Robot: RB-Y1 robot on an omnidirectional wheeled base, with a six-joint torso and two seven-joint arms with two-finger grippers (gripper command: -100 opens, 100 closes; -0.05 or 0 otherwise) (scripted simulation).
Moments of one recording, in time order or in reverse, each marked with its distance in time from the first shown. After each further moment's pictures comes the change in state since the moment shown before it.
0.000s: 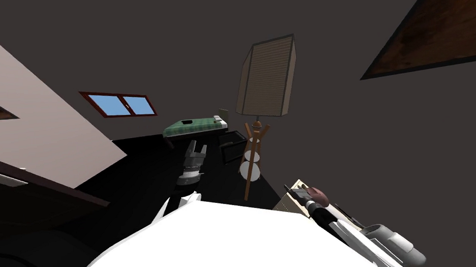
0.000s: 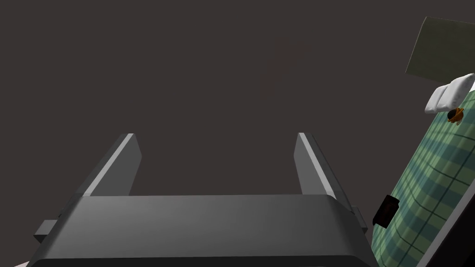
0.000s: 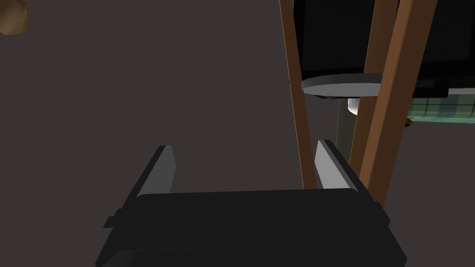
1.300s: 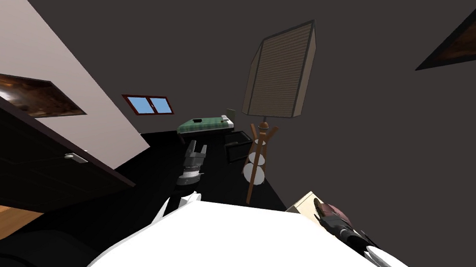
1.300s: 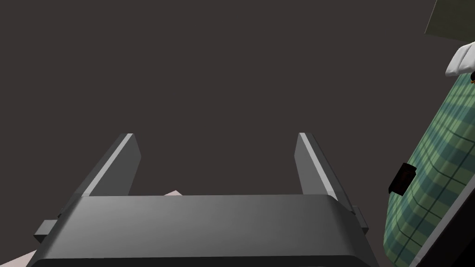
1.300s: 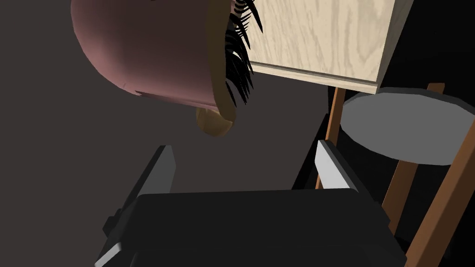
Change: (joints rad) left arm 0.000 0.000 0.000 0.000 0.000 0.000 0.000; right arm 0.013 -0.175 0.122 0.292 0.186 0.165 -0.025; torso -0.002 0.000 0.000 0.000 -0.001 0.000
